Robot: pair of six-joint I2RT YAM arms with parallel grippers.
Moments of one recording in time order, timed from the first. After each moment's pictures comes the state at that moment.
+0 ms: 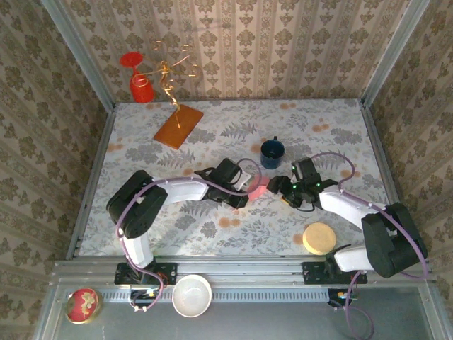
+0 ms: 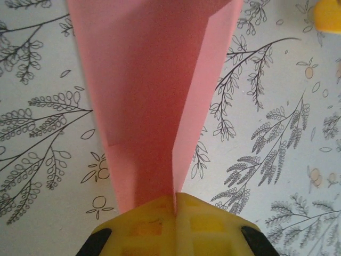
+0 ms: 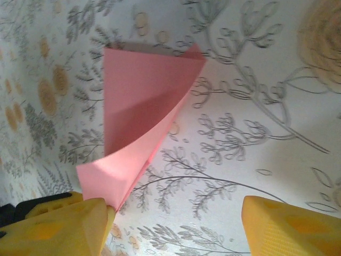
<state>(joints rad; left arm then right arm) -0.85 1.80 0.99 -0.22 0.38 -0.24 0.34 1.35 0.61 -0.21 -0.31 0.90</state>
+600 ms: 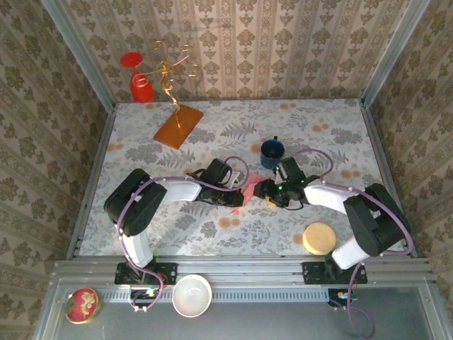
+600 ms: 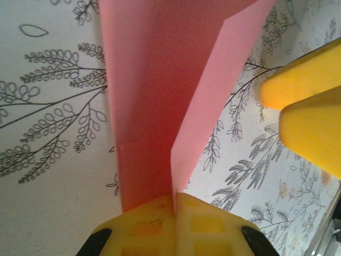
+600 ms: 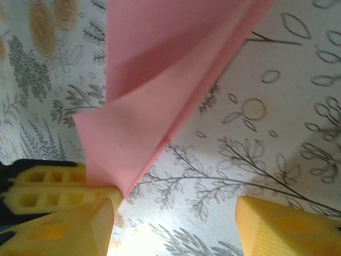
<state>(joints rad) -0.78 1.80 0.89 -0.07 0.53 -0.49 0.45 1.54 0.70 -0.16 -0.38 0.81</state>
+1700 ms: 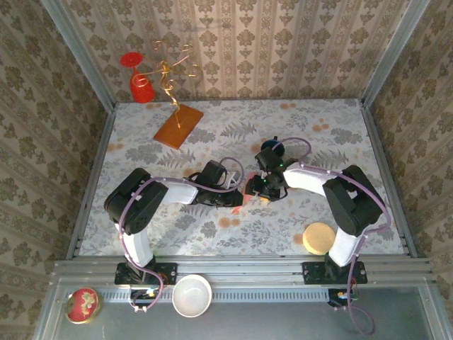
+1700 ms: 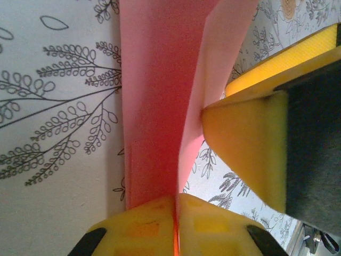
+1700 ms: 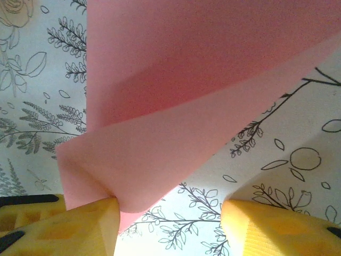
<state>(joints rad) -0.74 1.81 0.81 0.10 0.60 -0.59 0.54 1.77 1.01 -0.48 -0.22 0.76</state>
